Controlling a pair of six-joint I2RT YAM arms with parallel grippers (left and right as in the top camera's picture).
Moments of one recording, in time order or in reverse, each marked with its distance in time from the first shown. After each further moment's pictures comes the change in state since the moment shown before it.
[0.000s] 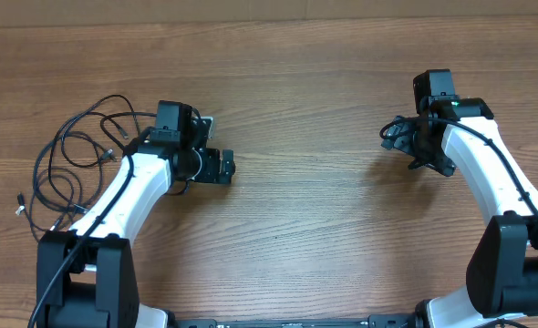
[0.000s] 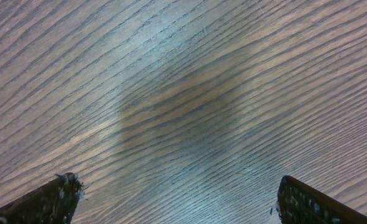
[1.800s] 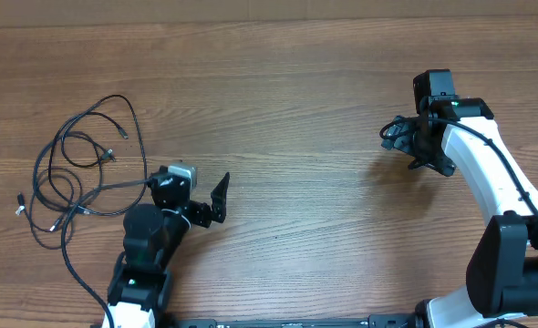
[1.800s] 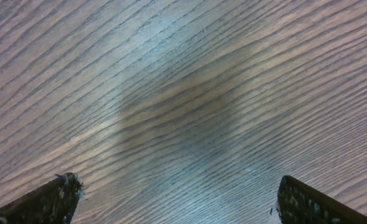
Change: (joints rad) left arm -0.018 -0.859 -0.801 0.880 -0.035 0.000; right arm 0.000 0.000 0.000 0.000 0.000 0.000
